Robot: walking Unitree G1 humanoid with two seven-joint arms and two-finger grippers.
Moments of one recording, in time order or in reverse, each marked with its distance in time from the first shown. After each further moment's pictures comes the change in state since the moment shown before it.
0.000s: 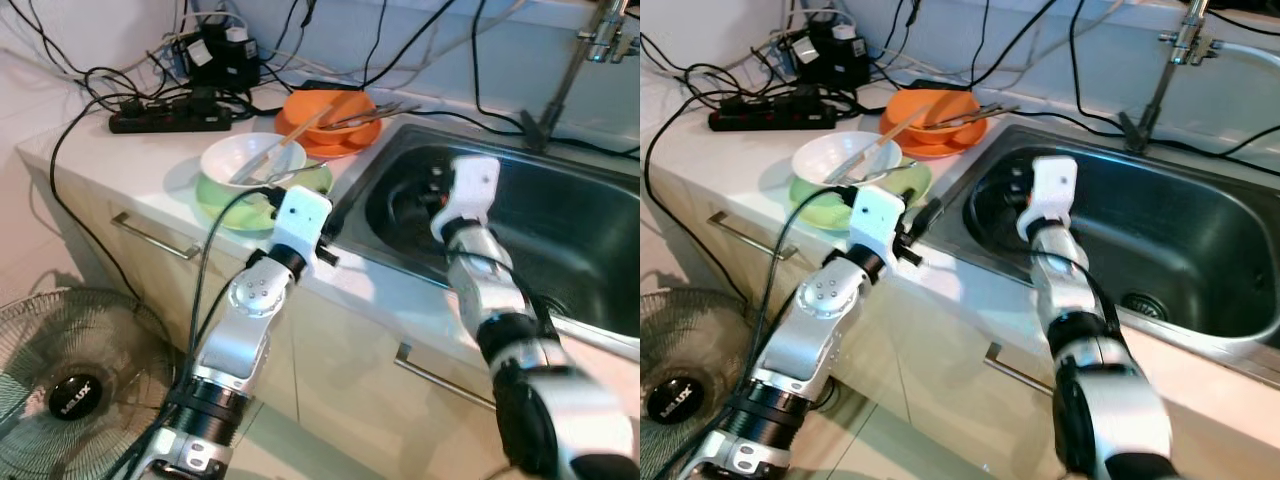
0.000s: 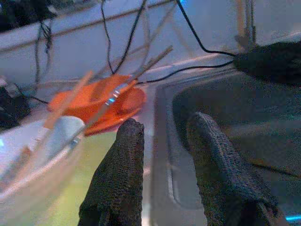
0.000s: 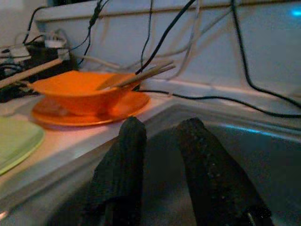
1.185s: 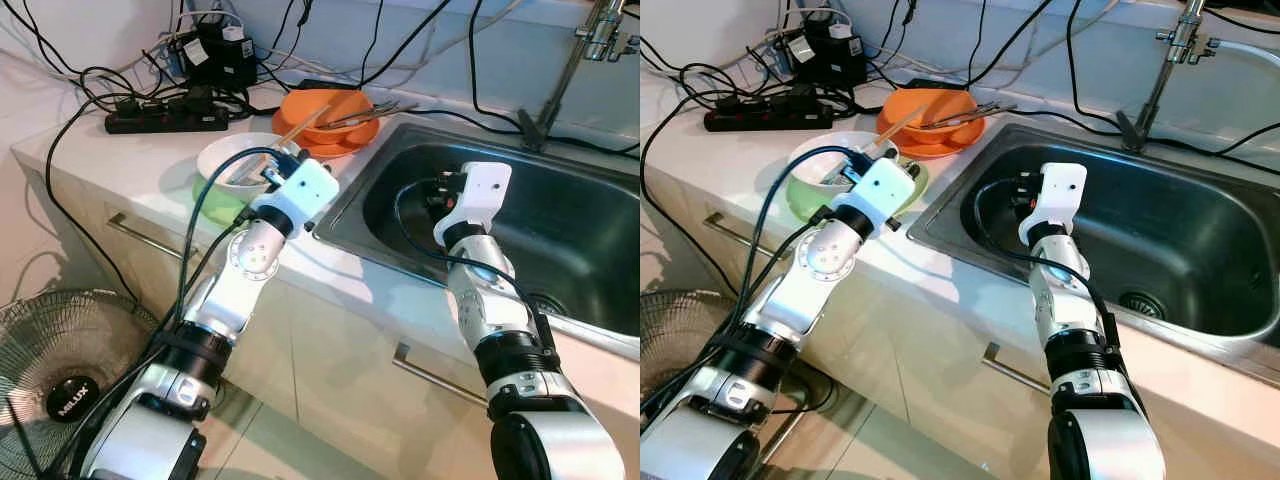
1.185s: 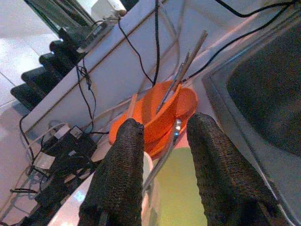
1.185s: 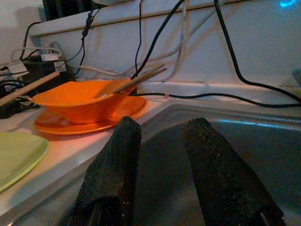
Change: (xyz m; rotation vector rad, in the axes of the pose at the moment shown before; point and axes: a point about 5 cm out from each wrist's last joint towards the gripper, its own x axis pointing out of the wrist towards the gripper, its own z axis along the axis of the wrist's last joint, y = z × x) left arm 0.030 0.032 0.010 0.440 0.021 0.047; right arm -0.010 0.005 0.003 0.083 -0.005 -0.031
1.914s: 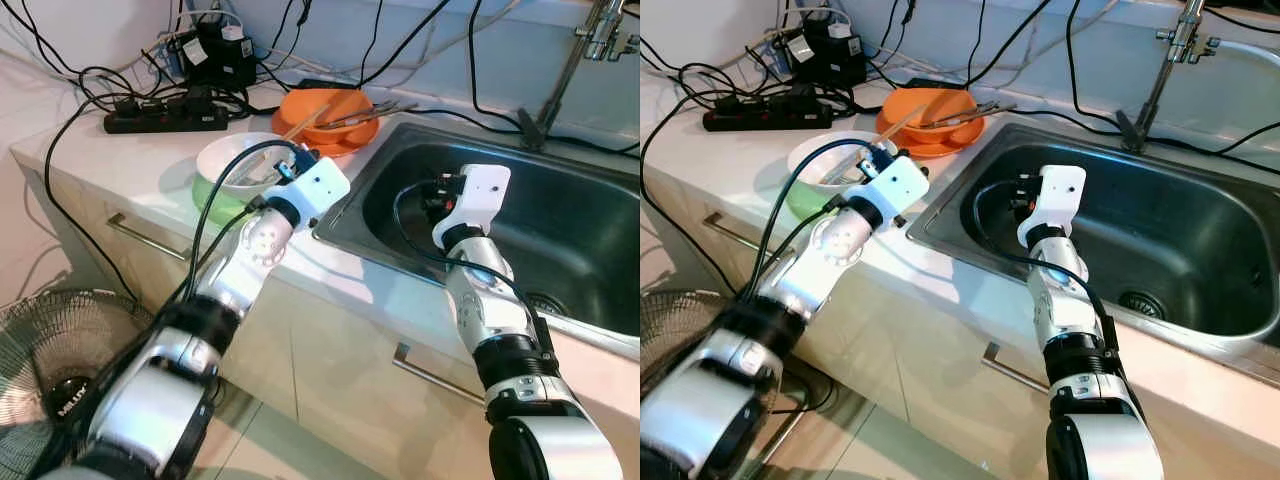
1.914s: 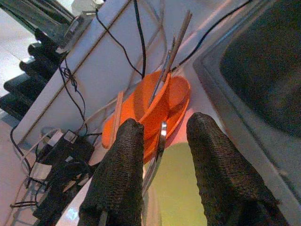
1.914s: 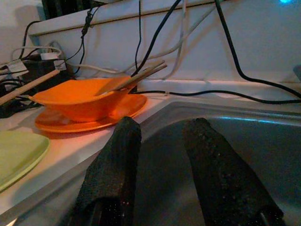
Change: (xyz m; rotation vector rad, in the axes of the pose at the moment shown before) left arm 0.021 0.000 -0.006 0.115 0.049 -0.069; right arm -0.002 0.002 -0.001 0.008 0.004 -0.005
